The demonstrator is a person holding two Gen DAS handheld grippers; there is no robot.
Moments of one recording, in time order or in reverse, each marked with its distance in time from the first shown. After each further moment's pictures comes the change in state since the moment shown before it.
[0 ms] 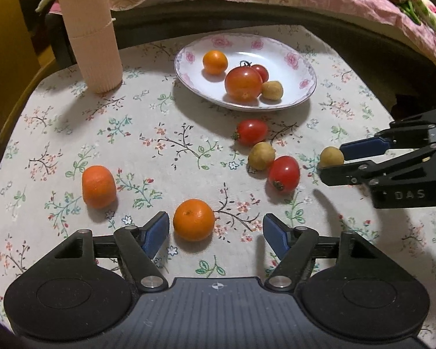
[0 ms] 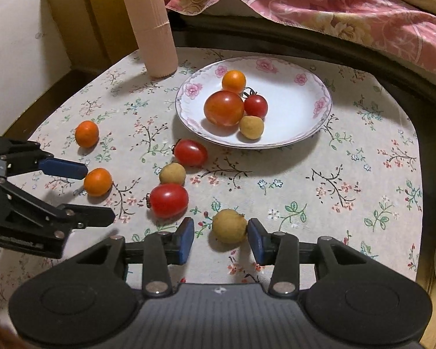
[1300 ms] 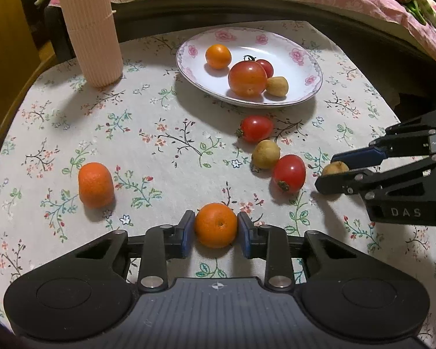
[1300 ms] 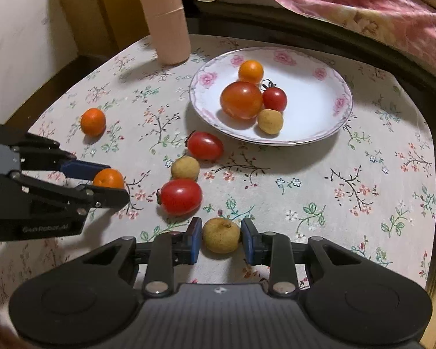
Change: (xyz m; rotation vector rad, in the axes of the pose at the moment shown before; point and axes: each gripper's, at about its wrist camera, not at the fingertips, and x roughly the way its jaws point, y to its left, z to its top) left arm 0.007 0.005 -0.001 -0.011 0.018 -0.003; right arm 0.012 0.015 0.004 -0.051 0.044 0.015
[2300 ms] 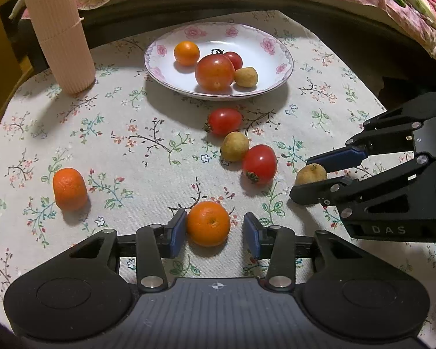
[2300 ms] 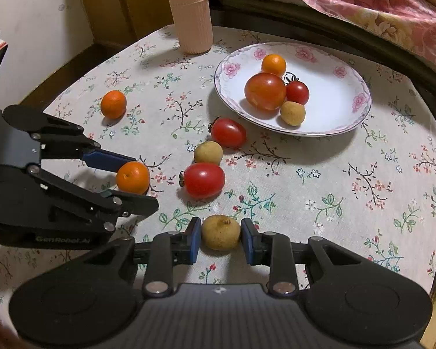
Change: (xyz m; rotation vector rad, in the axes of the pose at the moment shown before) left arm 0.002 -0.020 -0.003 0.077 0.013 -0.034; right arm -0.001 0.013 -0.009 -0.056 0.022 0.029
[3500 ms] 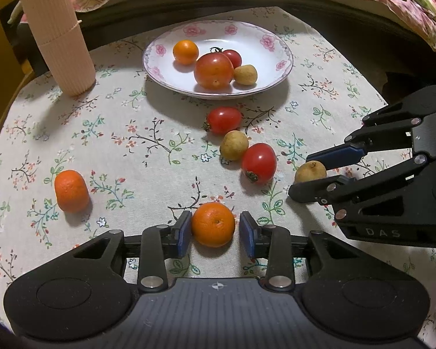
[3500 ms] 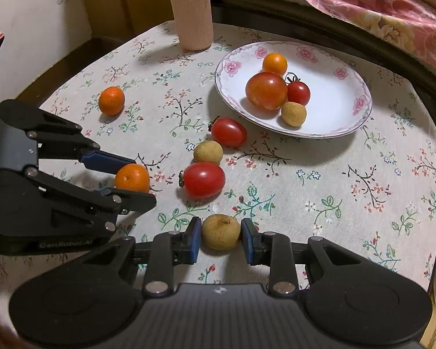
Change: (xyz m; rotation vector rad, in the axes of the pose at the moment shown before) left arm 0.000 -0.003 0.001 0.017 0.016 0.020; right arm 0.003 0.004 0.001 -0.018 0.012 -0.024
